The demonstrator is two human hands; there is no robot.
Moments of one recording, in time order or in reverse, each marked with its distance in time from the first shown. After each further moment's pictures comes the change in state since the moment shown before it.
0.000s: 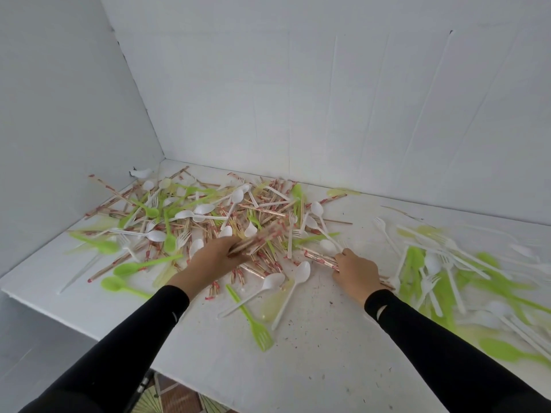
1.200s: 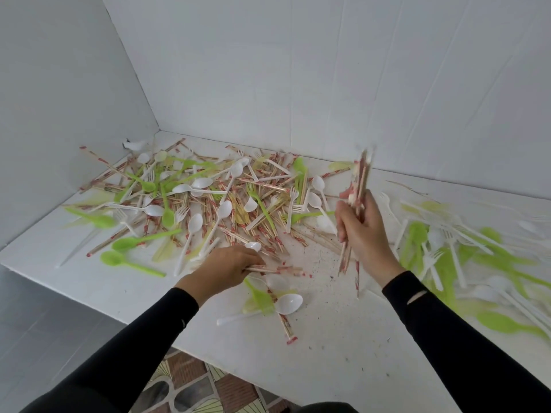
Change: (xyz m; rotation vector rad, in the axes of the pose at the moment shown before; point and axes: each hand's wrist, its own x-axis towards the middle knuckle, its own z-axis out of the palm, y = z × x) left_hand -0.036 -0.007 0.054 0.190 -0.042 0.408; right_hand -0.045 -0.026 -0.076 1.466 0.286 -0.089
